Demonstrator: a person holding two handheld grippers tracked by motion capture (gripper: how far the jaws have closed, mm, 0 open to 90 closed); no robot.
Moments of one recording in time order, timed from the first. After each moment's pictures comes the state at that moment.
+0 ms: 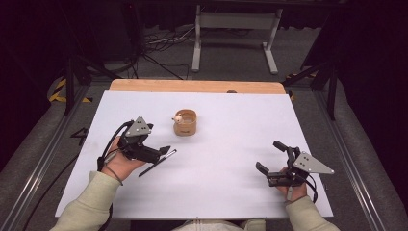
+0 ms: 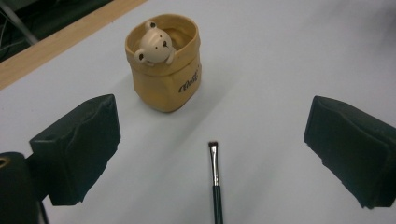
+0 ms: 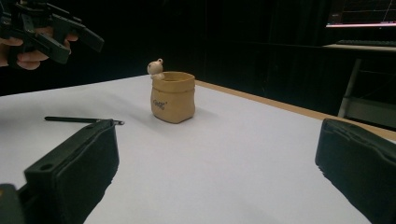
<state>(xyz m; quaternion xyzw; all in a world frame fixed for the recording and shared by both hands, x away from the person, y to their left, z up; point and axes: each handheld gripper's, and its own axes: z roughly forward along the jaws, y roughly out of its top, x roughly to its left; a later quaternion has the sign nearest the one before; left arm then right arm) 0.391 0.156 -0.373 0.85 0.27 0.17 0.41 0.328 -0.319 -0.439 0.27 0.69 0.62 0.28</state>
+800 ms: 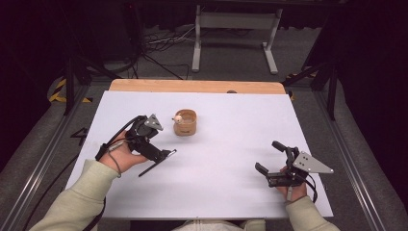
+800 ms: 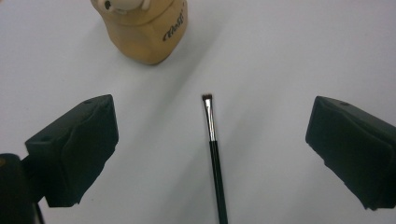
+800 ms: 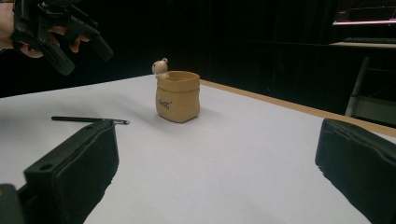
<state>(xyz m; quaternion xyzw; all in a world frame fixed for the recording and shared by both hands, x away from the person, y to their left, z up) 0.410 0.136 -0.361 0.92 0.26 0.10 0.26 0.329 -0.318 -0.440 0.26 0.69 0.62 0.26</state>
